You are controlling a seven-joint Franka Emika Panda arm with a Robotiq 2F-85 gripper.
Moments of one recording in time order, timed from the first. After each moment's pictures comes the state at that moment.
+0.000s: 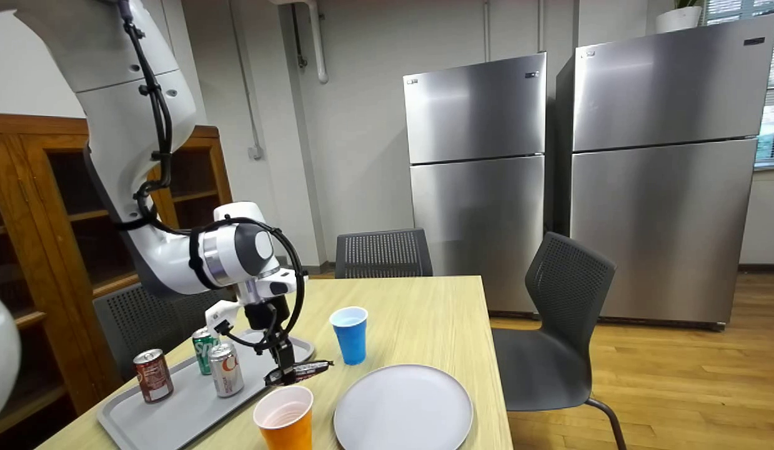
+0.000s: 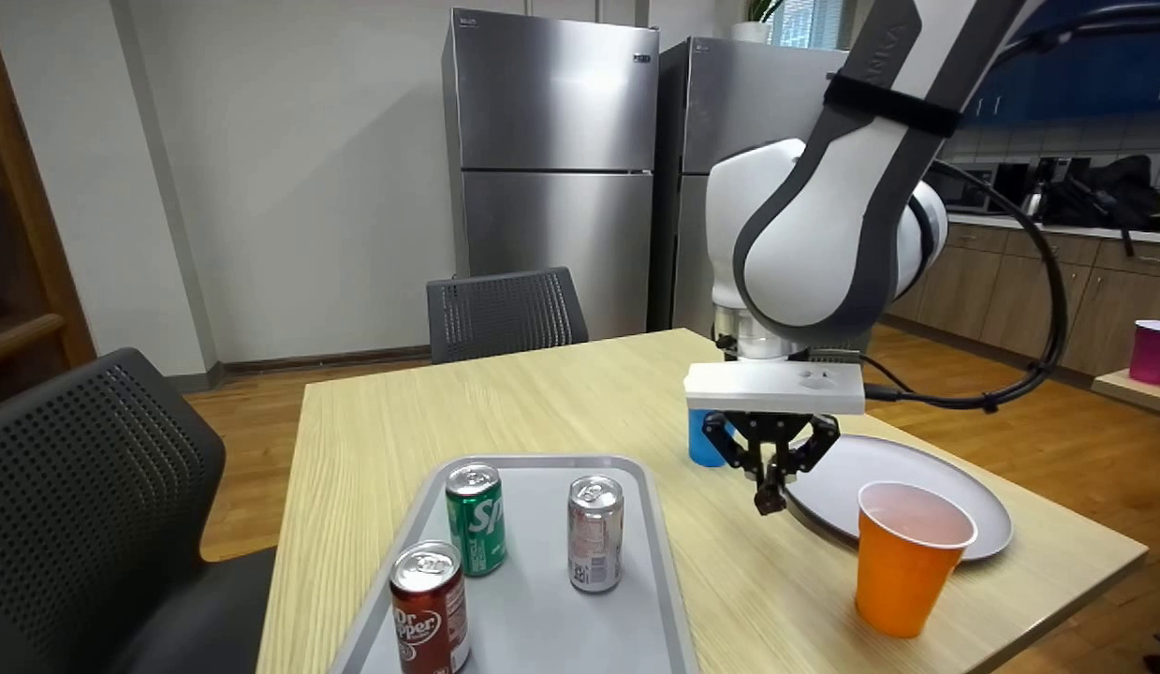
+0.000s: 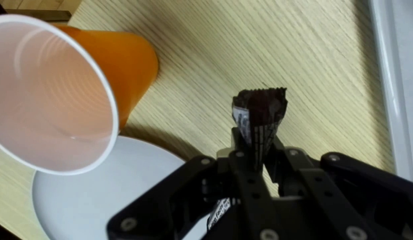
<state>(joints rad) 0.35 0.35 -0.17 -2.44 -0.26 2.70 1.05</state>
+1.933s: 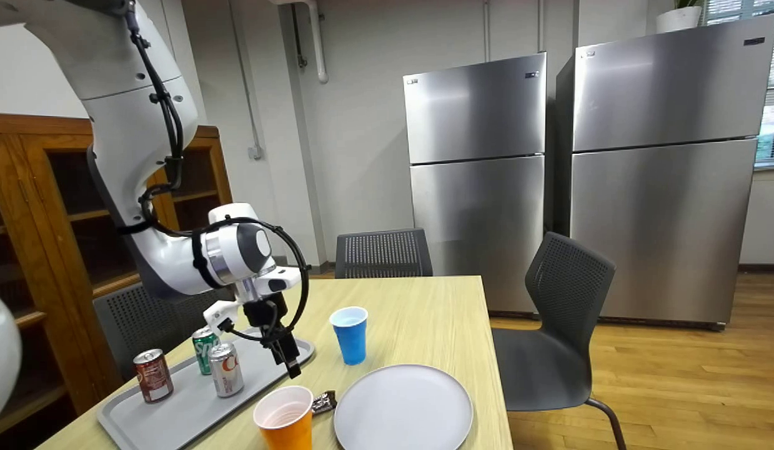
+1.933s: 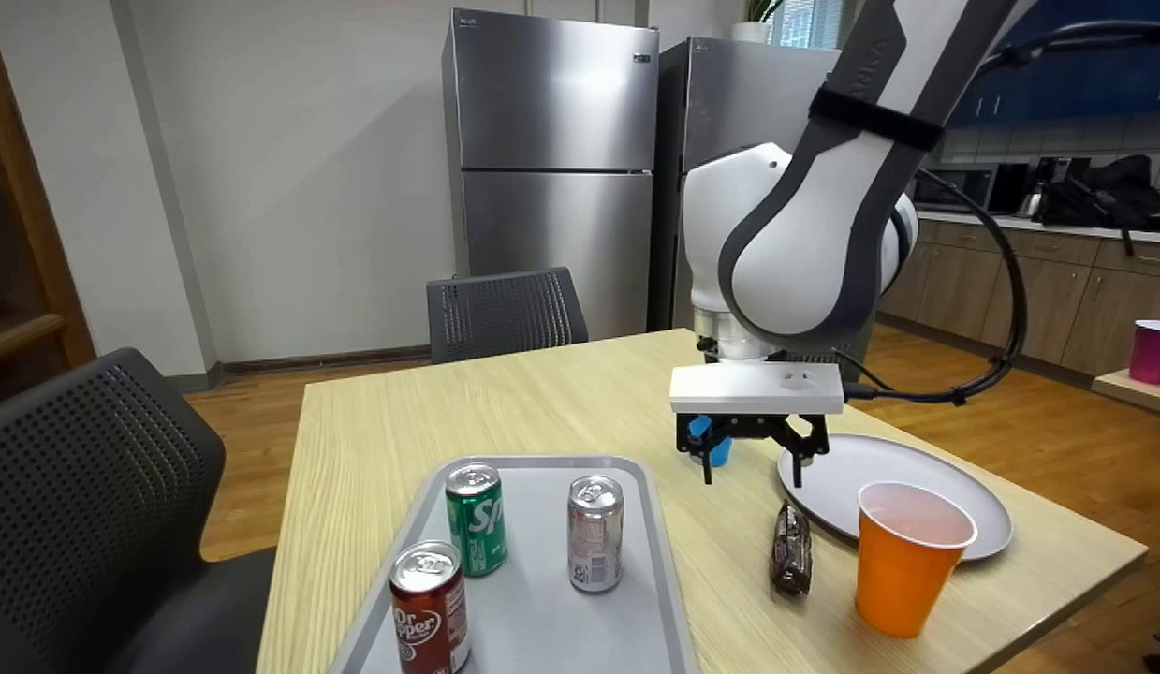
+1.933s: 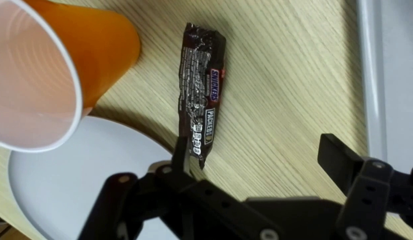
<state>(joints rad) 0.36 0.38 -0.16 -2.39 -0.33 2.70 1.07</state>
